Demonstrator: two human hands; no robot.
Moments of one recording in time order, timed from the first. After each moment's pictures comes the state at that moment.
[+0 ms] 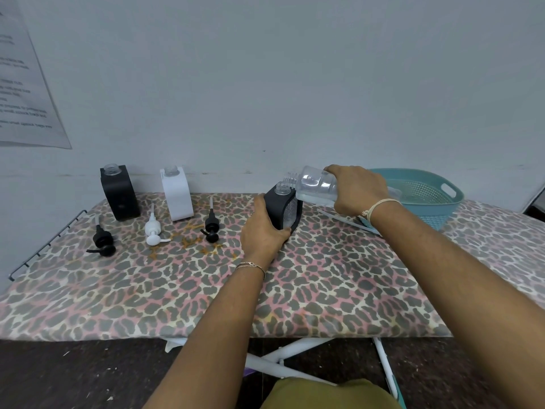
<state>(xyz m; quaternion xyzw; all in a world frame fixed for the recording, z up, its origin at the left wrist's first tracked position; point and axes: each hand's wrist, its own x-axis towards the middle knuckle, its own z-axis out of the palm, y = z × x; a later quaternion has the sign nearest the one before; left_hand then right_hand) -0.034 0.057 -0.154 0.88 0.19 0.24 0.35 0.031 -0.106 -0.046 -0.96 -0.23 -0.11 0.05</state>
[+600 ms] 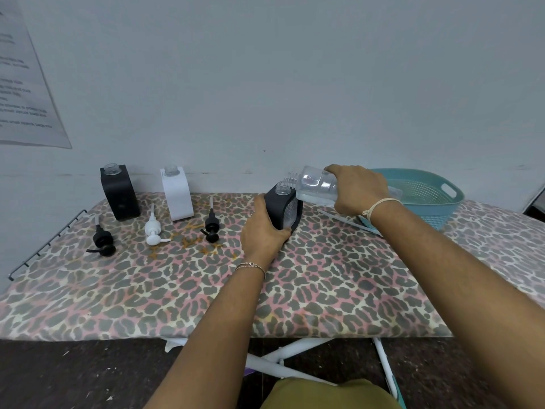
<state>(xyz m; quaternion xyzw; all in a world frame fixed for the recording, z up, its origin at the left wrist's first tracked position) -0.036 0.056 -0.153 0.88 0.19 0.25 0.36 0.029 -0.106 -0.044 -0.96 -0.24 -0.11 0.05</state>
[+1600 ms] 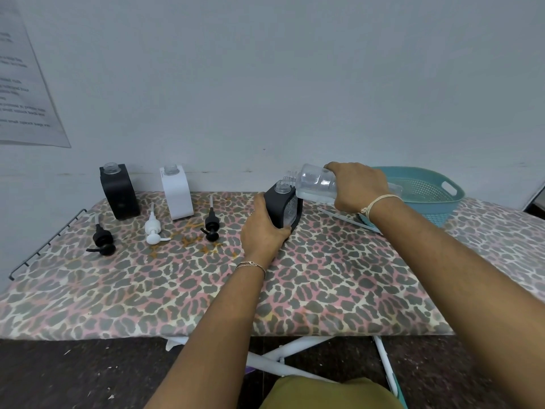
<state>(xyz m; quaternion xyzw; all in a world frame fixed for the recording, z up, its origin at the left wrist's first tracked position) -0.035 0.056 -0.154 0.88 0.20 0.24 0.36 0.025 -0.104 -0.040 -0.97 -0.23 -0.11 0.03</state>
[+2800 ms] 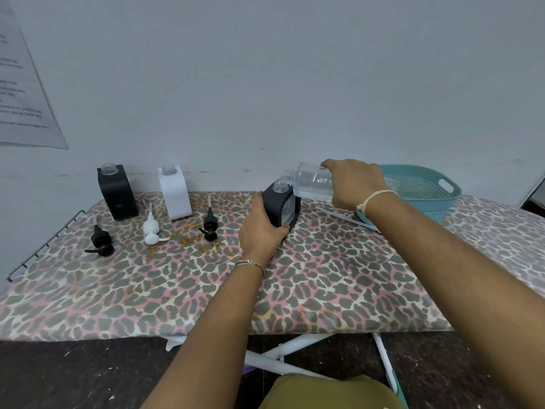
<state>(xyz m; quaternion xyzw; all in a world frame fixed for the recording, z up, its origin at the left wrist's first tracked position) -0.035 0.057 -0.155 0.88 0.19 0.24 0.36 0.028 -0.102 -0.038 -0.96 -0.24 -0.12 0.02</state>
